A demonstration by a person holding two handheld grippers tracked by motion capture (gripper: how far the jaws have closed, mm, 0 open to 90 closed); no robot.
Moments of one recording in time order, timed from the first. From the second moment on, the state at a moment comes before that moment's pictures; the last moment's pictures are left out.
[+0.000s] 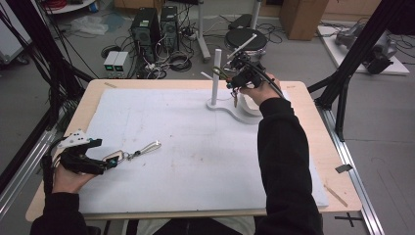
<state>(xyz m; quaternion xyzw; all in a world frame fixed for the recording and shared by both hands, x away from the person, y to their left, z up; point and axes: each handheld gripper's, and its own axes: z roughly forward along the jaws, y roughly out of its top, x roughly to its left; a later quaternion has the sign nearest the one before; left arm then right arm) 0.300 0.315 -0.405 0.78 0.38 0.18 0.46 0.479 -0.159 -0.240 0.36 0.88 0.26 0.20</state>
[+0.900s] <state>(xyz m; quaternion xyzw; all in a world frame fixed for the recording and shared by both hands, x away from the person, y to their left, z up) 0.300 0.315 -0.406 0.78 0.38 0.18 0.46 0.502 -0.140 -0.287 0.39 0.87 0.24 0.19</state>
